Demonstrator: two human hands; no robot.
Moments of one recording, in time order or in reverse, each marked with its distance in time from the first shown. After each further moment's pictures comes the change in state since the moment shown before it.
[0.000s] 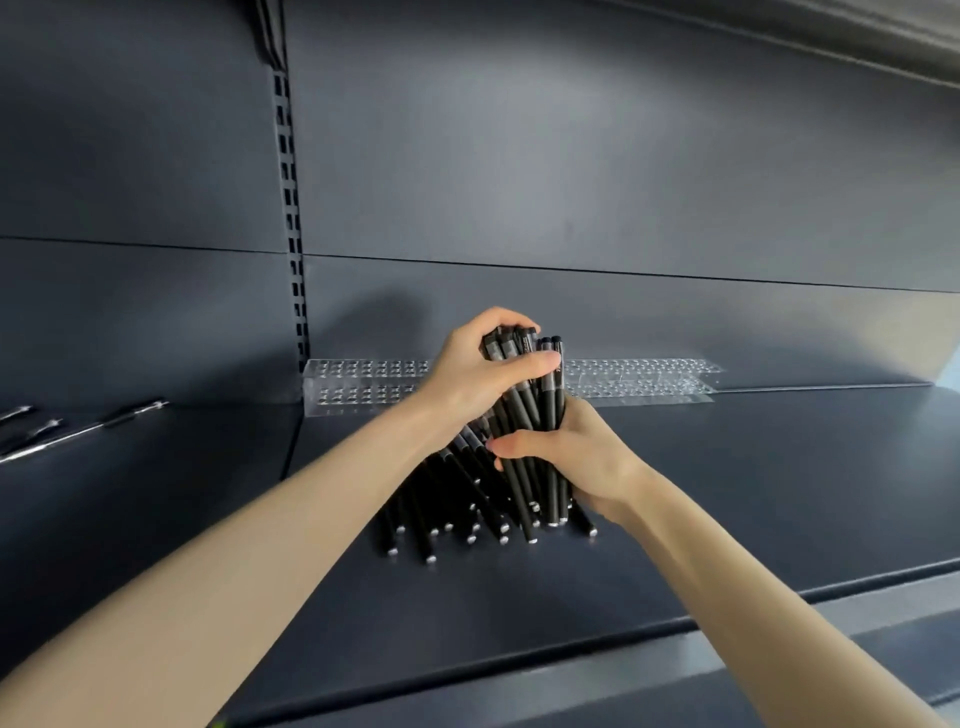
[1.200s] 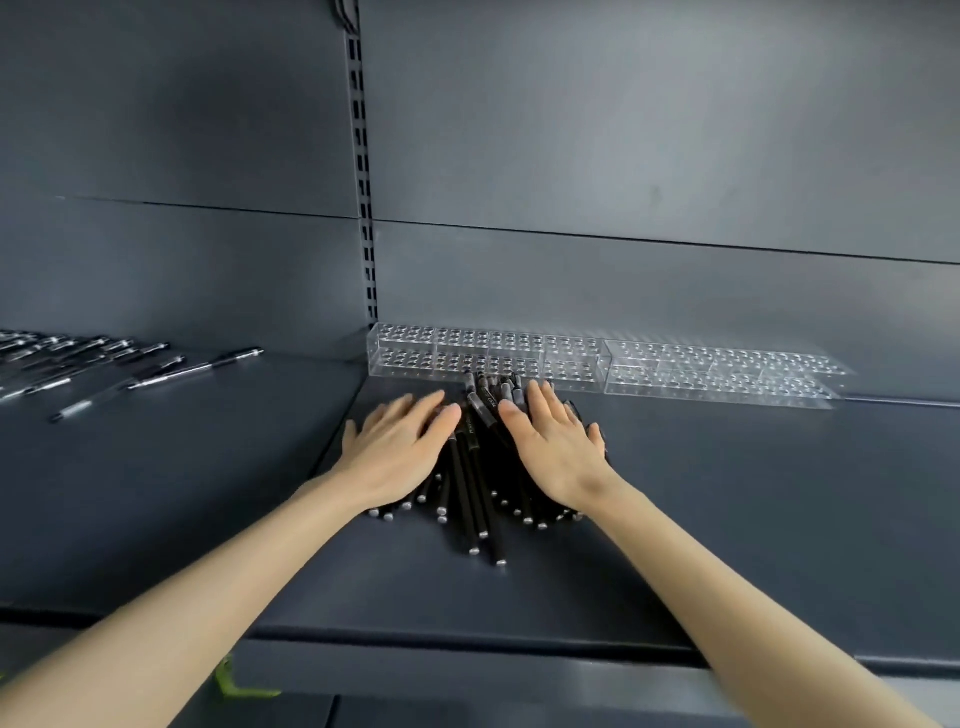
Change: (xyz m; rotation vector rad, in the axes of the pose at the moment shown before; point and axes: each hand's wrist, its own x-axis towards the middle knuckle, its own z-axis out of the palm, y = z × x) left_hand -0.069 -0.072 -0.048 0.972 0.034 -0.517; right_hand 0.041 0.055 0.021 -0.782 -0.074 0.114
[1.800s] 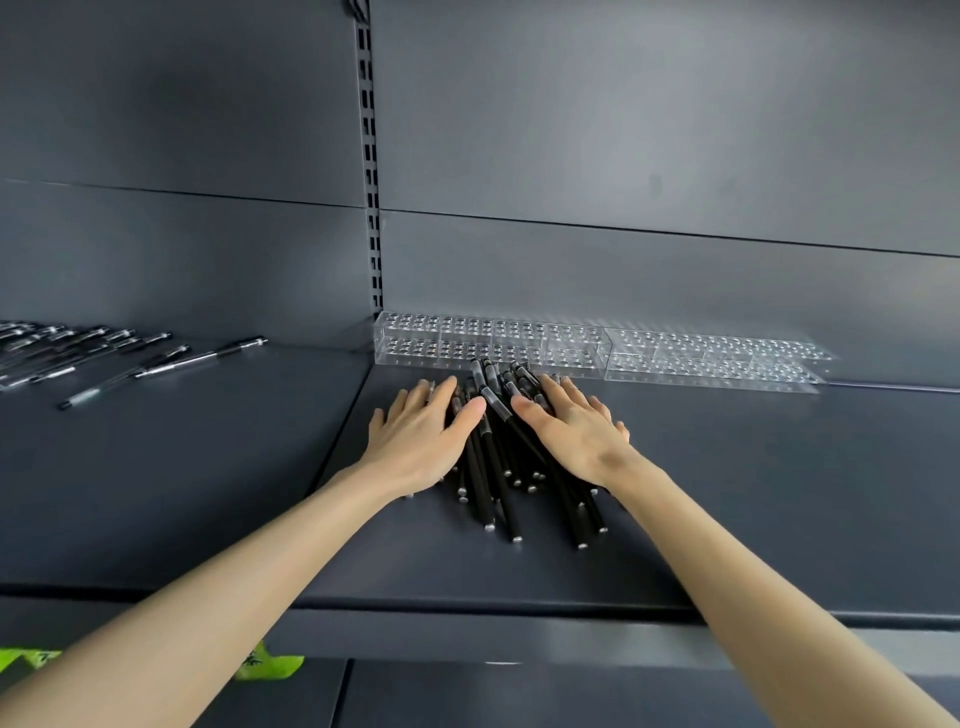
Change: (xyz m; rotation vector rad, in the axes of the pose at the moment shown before) left_hand -0.007 0.008 0.006 -0.023 -0.021 0.025; right_hand -0.005 0.005 -0.007 -0.035 -0.014 0.104
